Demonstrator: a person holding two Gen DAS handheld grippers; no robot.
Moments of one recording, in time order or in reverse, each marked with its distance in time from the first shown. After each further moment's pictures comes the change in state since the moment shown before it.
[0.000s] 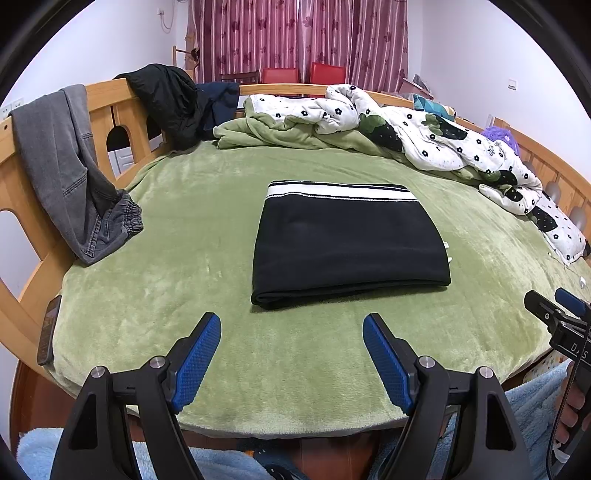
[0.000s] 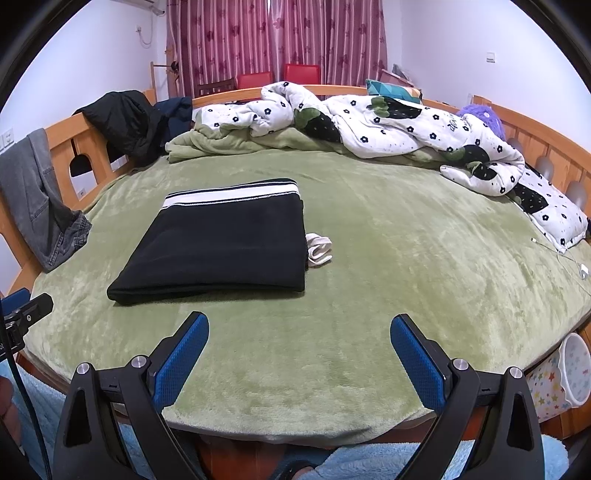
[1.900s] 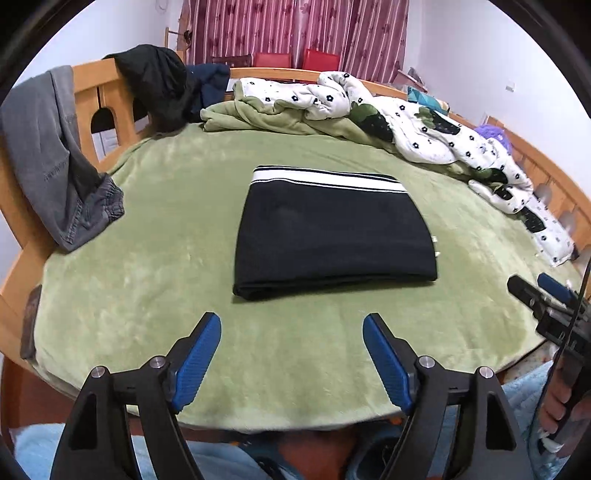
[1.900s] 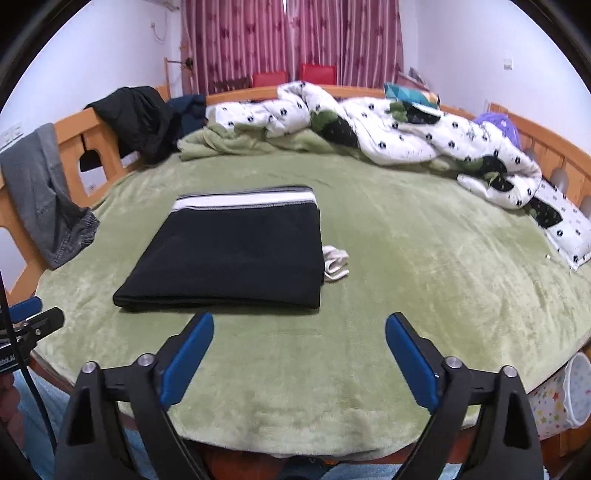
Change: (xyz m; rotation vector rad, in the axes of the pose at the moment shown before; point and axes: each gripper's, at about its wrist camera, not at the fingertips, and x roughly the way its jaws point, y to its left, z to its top) left arm 0.013 0.004 0.006 -0.042 0.065 -0.081; right arm 0.007 0.011 0.016 -0.055 -0.016 0.022
